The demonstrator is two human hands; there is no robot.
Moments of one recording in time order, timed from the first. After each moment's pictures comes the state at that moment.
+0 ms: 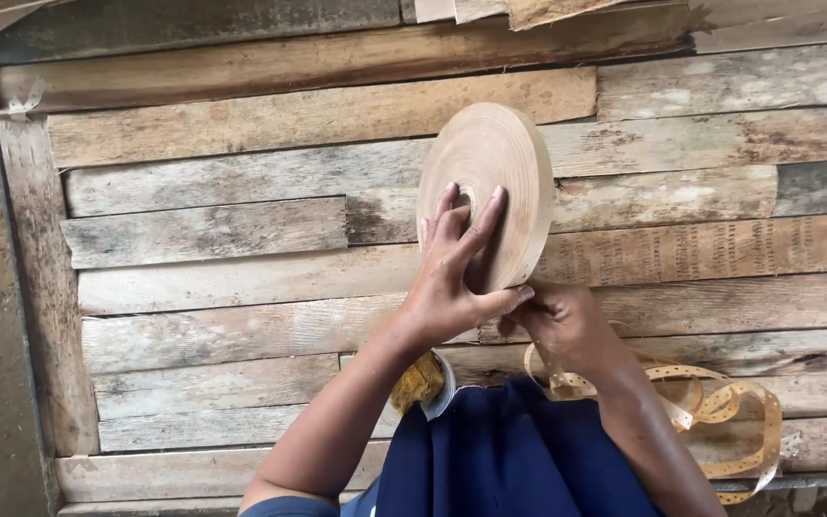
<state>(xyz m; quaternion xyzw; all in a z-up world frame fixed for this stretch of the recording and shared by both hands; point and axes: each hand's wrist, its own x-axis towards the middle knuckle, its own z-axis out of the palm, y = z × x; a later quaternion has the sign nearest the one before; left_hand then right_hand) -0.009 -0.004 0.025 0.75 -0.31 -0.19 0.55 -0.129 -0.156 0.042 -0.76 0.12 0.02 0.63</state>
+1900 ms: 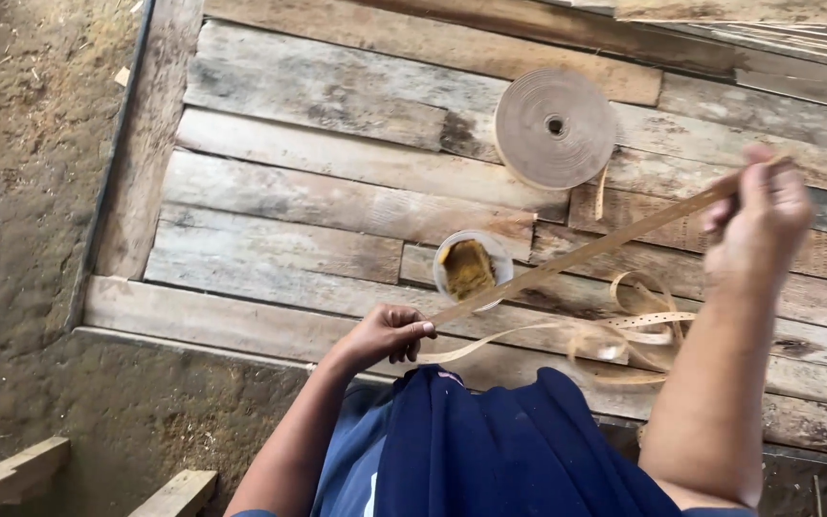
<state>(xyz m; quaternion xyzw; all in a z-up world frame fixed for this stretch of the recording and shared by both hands) -0.197 0.258 -0.032 0.62 -0.06 -0.49 0.61 -0.176 -0.145 0.135 -0.70 0.33 -0.25 0.58</state>
